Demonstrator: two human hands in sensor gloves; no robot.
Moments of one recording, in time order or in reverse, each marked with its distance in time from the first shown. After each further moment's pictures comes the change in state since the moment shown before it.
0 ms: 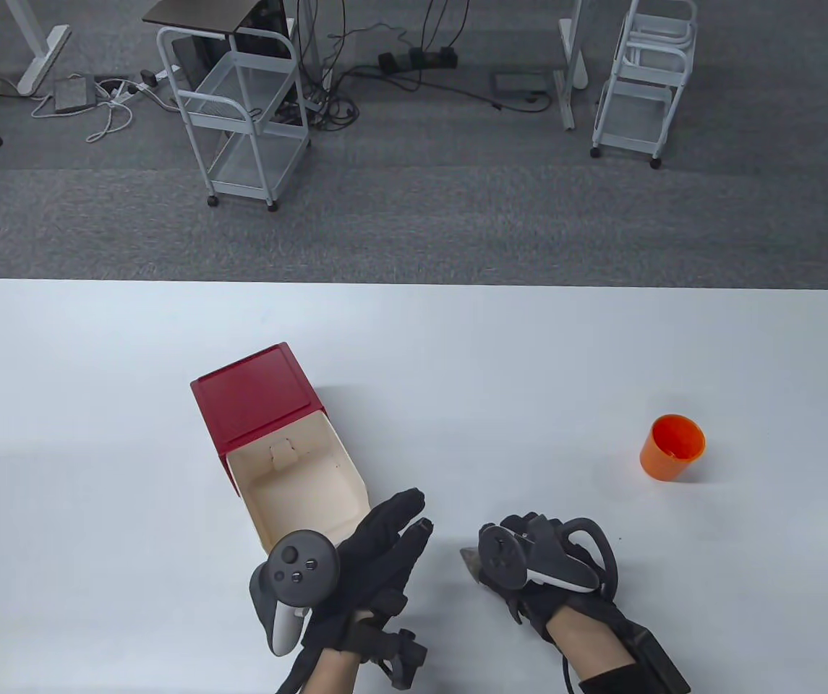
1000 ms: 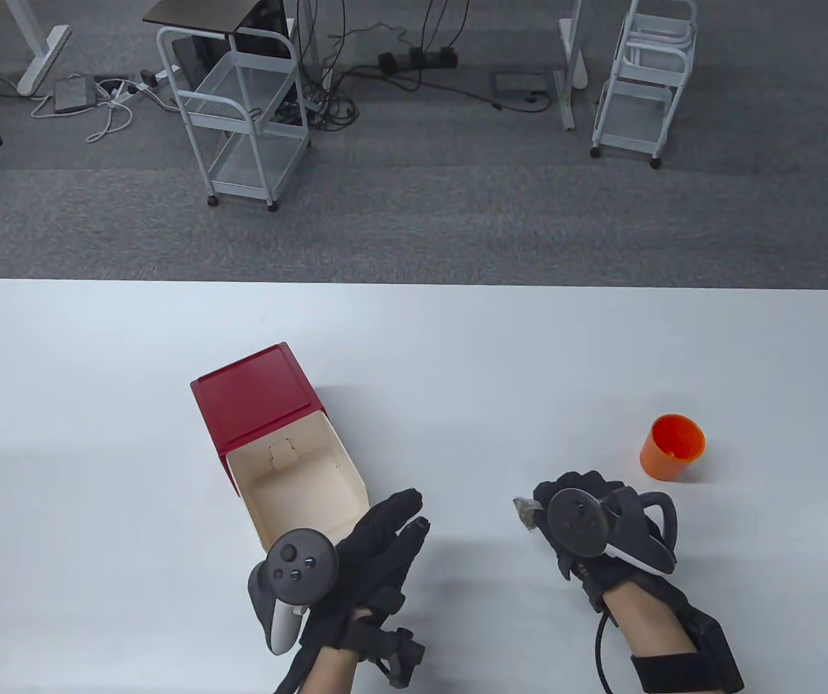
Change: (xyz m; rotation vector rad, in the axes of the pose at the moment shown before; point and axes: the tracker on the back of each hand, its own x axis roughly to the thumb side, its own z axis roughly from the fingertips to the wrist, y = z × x) left_hand 0.000 0.002 0.000 0.000 0.012 -0.008; right_hand -0.077 -0.062 0.029 -0.258 0.156 -0.135
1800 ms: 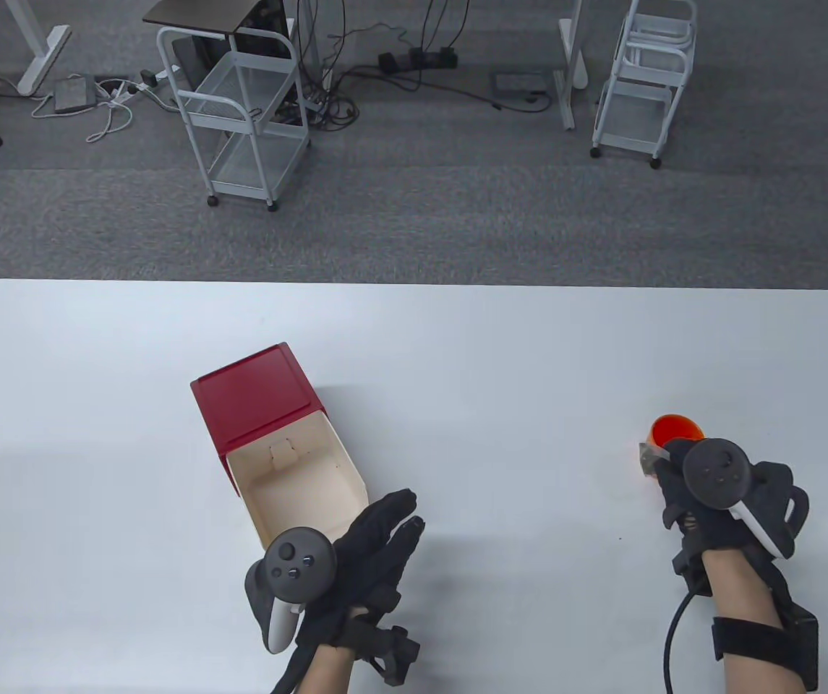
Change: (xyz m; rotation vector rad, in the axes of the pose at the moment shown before) left_hand -0.002 0.004 -0.001 0.008 0.017 -0.037; right_hand -0.129 -0.032 0.011 -0.105 0.452 -0.095
